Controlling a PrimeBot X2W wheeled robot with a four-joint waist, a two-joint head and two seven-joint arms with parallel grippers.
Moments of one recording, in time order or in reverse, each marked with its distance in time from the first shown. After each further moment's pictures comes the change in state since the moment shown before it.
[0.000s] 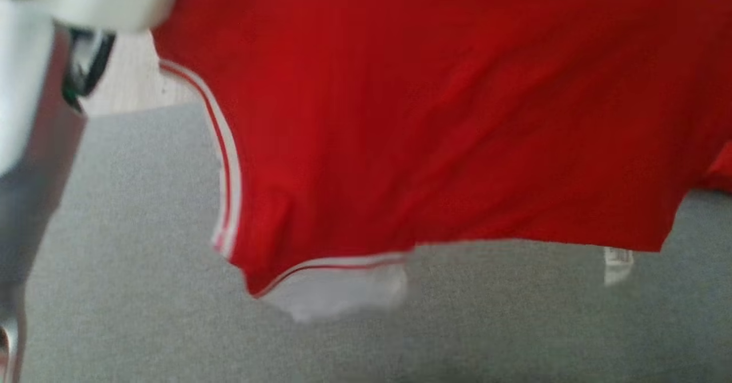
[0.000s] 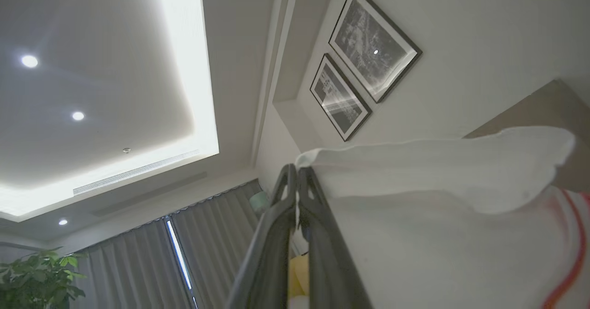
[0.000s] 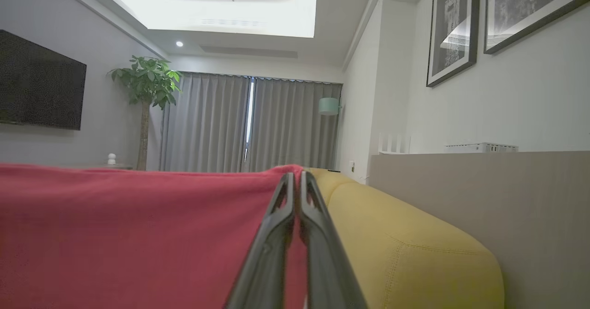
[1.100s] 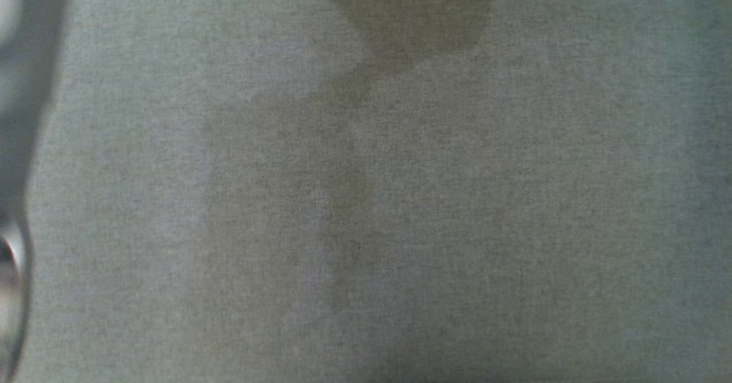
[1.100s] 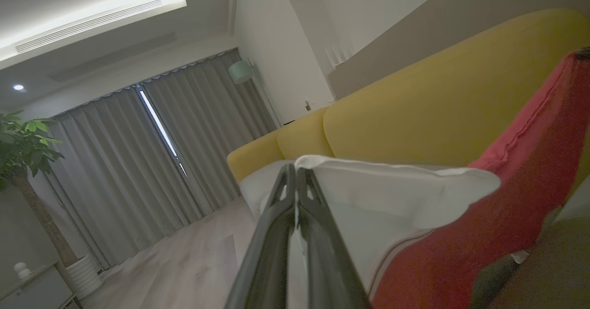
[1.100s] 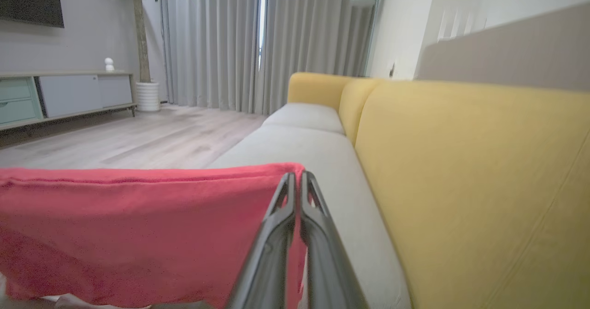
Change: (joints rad) left arm -0.319 -0.105 -0.047 0.367 0.095 -0.054 -0.133; right arm -0.617 0.012 0.342 0.610 -0.010 0.000 -0.308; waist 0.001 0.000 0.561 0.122
